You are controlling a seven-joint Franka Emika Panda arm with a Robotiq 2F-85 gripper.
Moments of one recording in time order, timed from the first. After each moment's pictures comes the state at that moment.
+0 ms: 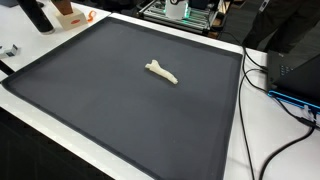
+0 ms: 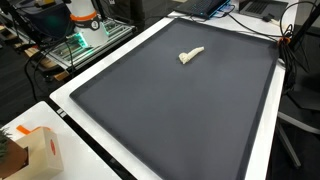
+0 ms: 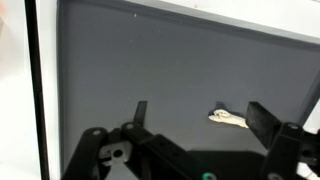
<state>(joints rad) -0.05 -0.57 -0.42 -2.43 -0.01 1.88 -0.59</state>
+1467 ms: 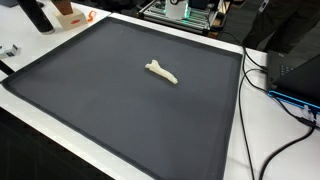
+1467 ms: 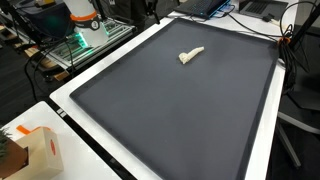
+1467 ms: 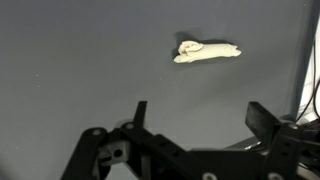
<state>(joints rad) 0.01 -0.17 -0.10 -2.36 0.37 2.30 -0.12</state>
